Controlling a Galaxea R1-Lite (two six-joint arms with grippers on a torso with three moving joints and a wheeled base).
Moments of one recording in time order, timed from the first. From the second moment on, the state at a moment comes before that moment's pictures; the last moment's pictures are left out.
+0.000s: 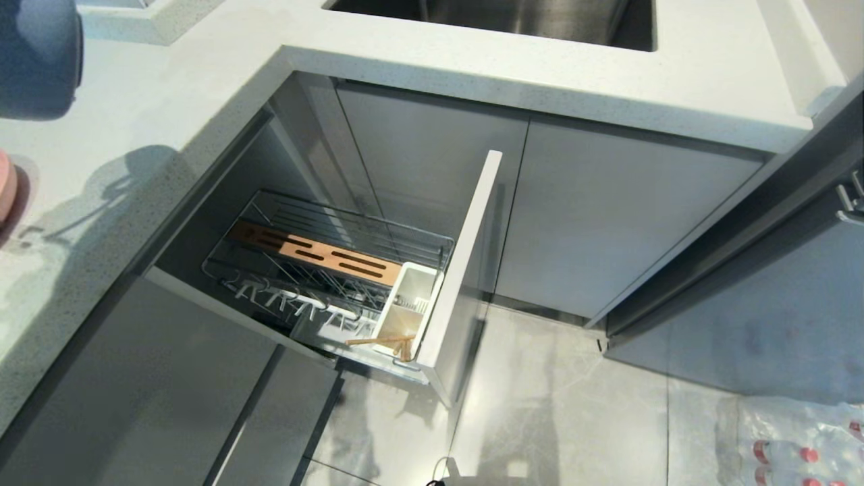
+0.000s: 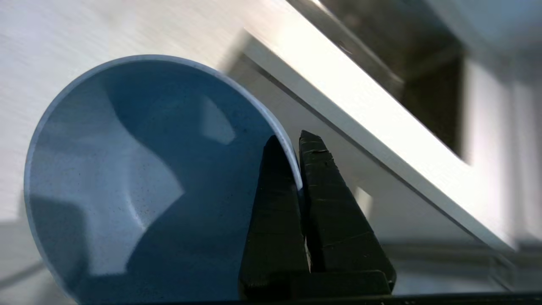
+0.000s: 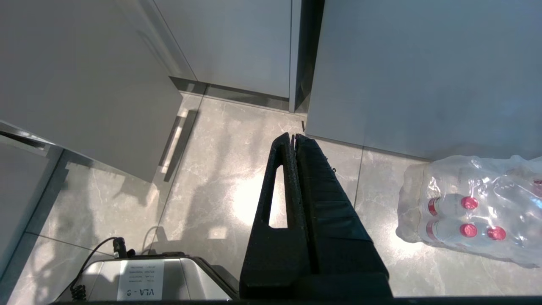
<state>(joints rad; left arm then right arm) -0.23 1.26 -1.75 0.41 0.07 -0.48 0.00 0.00 0.00 0.00 -0.02 0.05</state>
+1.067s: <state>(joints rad) -0.73 1.55 -1.19 -0.76 0.58 -0.72 0.00 0.00 0.00 0.00 -0.02 0.05</state>
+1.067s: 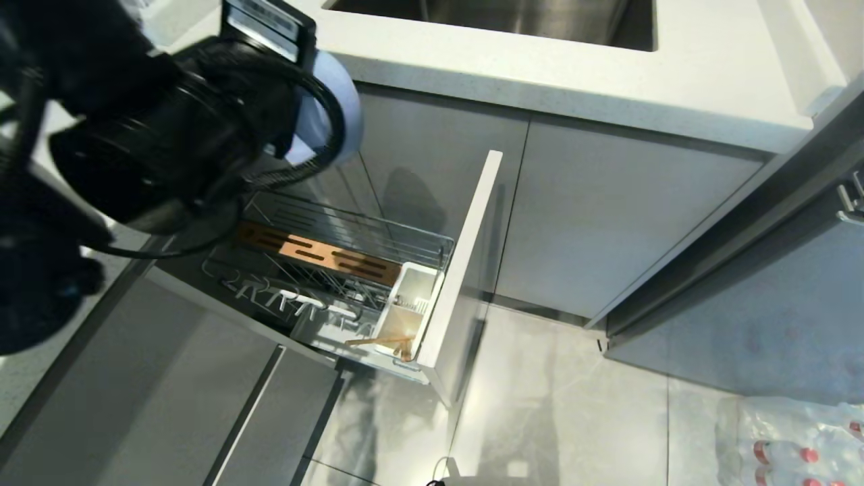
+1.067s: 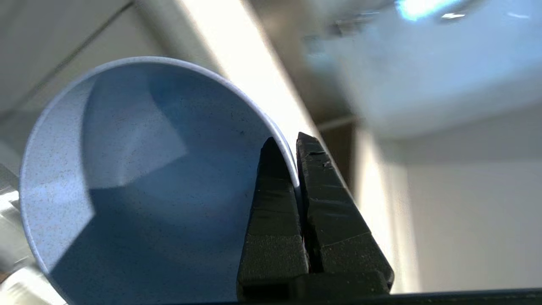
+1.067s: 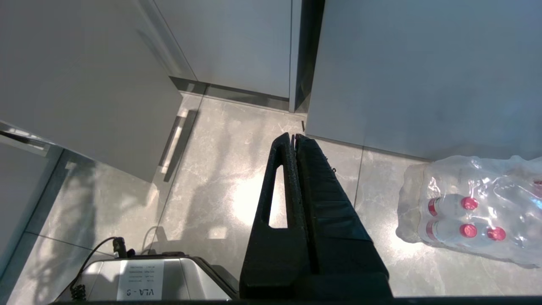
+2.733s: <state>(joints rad) -0.48 2.08 -1.16 -1.24 0.46 -0.97 0.00 0.00 0.00 0.00 -0.02 0.05</state>
